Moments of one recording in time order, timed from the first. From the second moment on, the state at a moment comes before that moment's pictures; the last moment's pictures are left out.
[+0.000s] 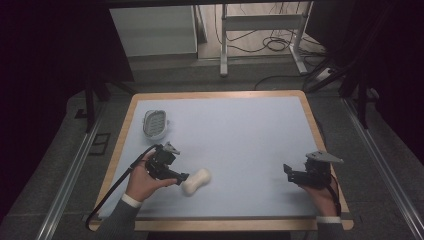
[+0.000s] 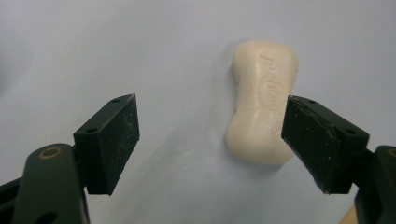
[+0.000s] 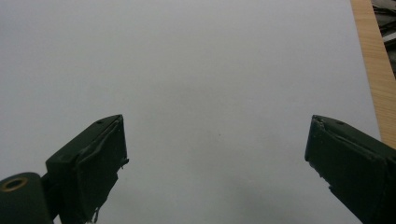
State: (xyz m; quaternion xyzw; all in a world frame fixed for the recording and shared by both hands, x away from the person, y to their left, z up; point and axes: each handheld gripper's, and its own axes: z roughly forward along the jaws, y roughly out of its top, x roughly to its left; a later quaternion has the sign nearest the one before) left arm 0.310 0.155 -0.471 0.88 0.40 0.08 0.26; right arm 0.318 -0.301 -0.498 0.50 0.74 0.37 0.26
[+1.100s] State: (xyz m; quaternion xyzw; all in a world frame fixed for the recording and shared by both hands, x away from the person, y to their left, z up) left arm 0.316 0.111 -0.491 0.90 0.37 0.06 0.22; right arm 0.319 -0.301 -0.502 0.50 0.74 0.35 0.26
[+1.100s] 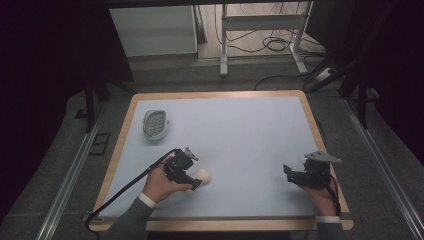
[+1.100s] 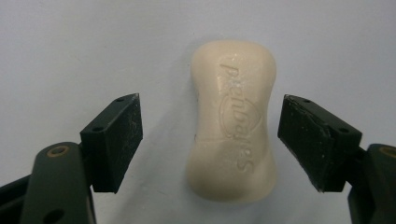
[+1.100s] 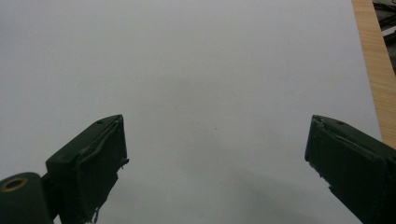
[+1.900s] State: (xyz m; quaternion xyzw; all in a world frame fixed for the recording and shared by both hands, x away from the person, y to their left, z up) left arm 0.317 0.100 -0.513 0.91 0.36 0.05 0.20; right arm 0.320 -0.303 -0.502 0.51 0.74 0.35 0.26
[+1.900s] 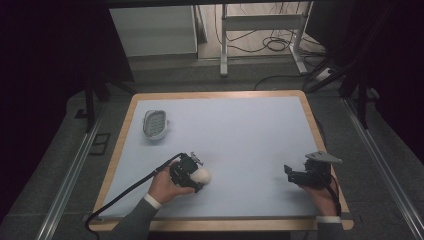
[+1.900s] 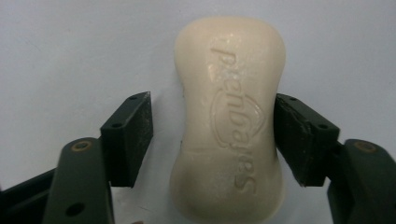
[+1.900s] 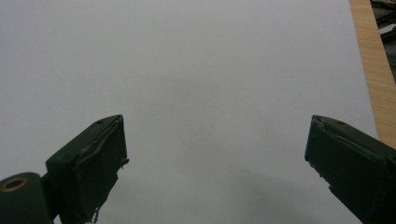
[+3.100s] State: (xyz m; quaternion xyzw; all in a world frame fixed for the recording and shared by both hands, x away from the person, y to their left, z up) left arm 0.319 0.121 -0.489 0.90 0.36 0.06 0.23; right arm 0.320 -0.305 -0.502 0.51 0.74 0.35 0.26
